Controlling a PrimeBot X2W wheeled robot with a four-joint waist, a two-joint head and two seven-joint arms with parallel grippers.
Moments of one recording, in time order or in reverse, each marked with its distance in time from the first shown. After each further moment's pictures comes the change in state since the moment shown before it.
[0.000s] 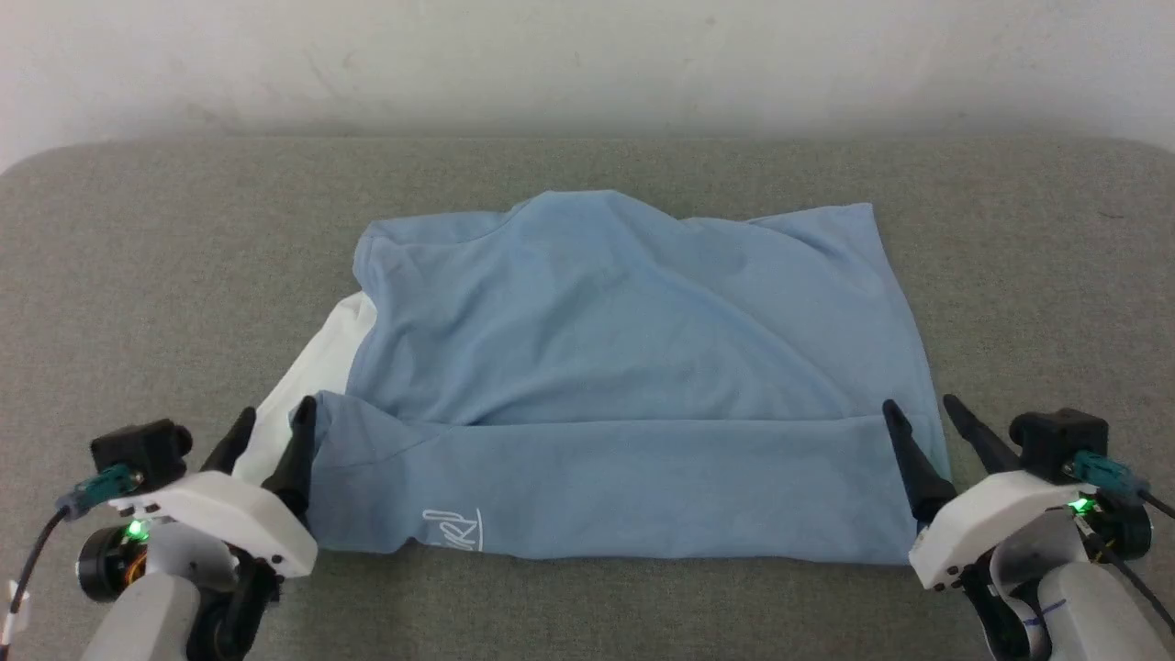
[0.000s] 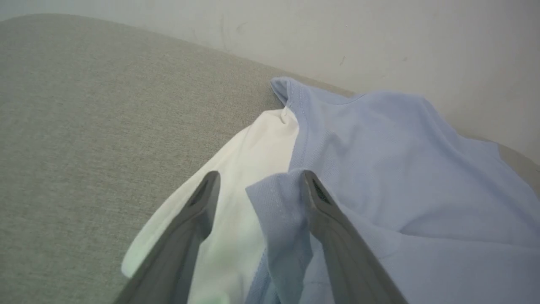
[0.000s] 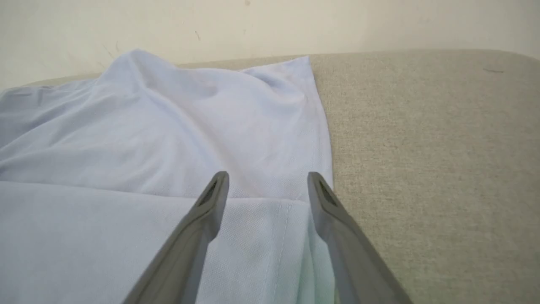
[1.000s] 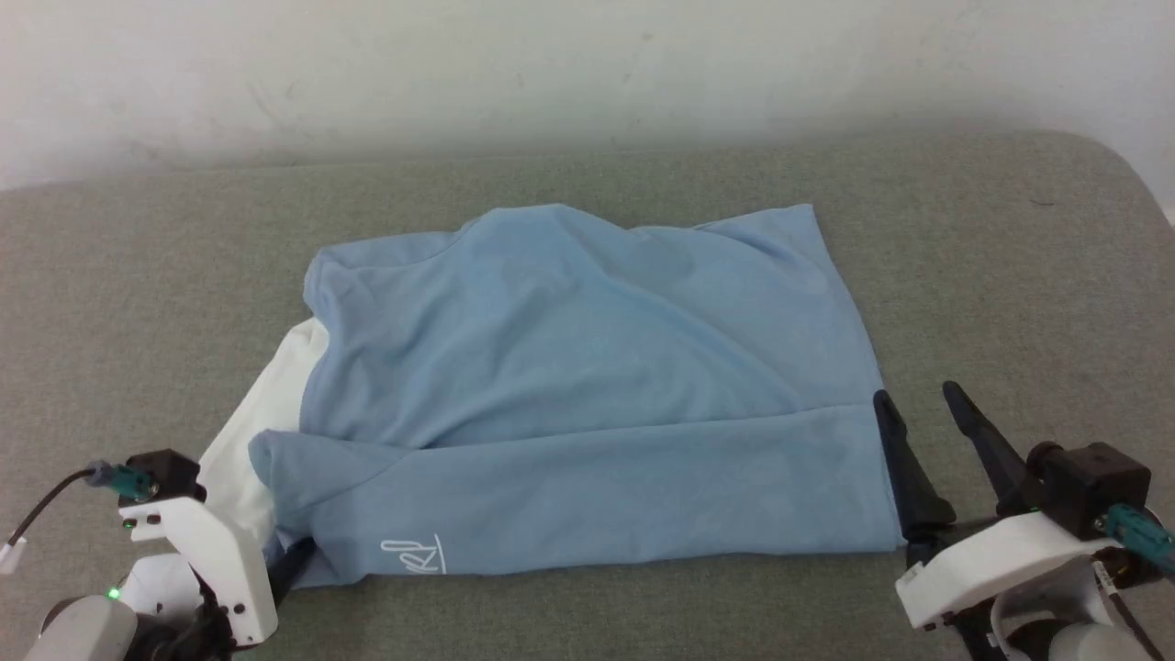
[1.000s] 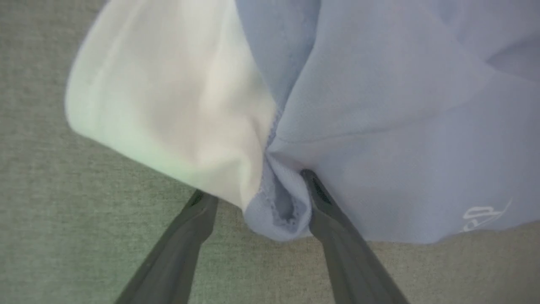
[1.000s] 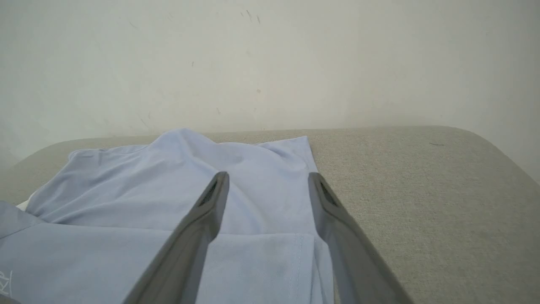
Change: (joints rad) left arm 0.077 0.176 -0.077 -0.058 -0.164 0.043 0.574; right arm 0.226 0.115 -0.052 -0.498 -0.118 0.000 0.034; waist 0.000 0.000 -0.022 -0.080
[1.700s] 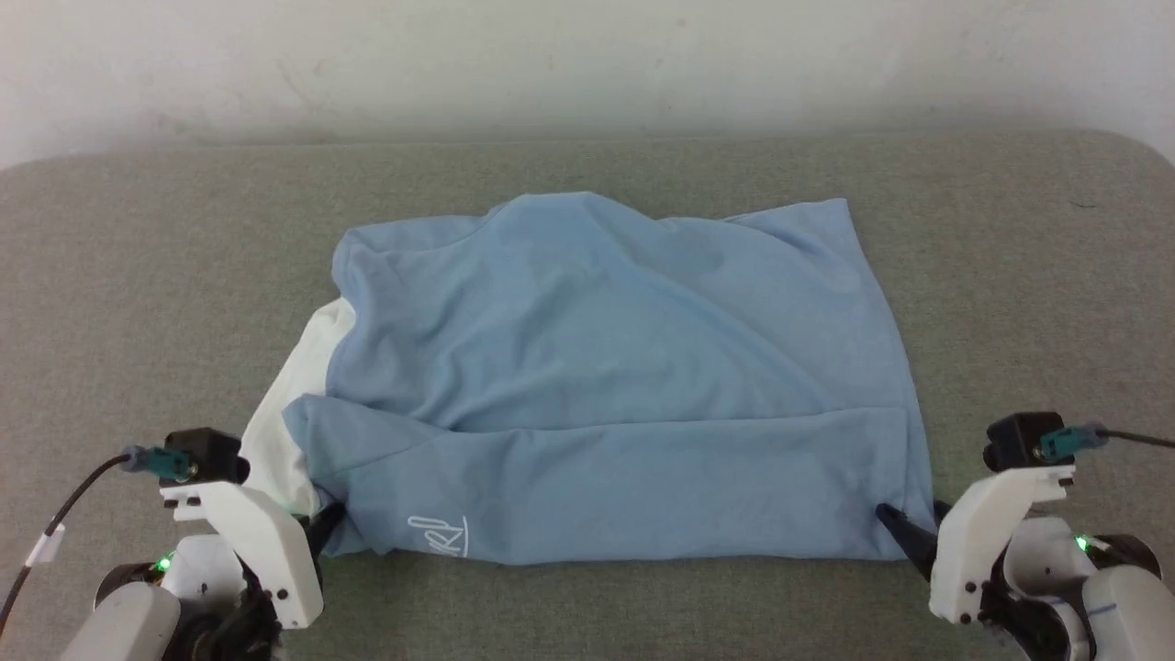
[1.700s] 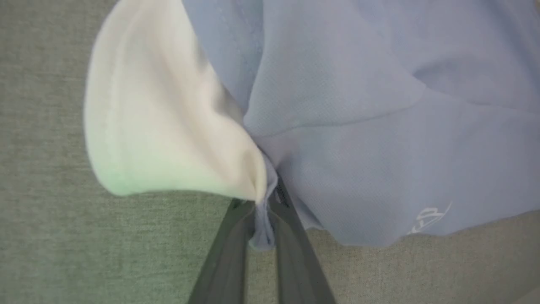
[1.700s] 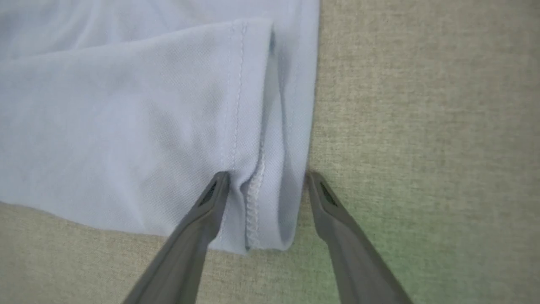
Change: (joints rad) left arm -0.022 -0.035 -0.019 -0.076 0.003 -0.022 -0.051; right arm -0.140 -0.137 -0.003 0.330 0.193 0.000 0.585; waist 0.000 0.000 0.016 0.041
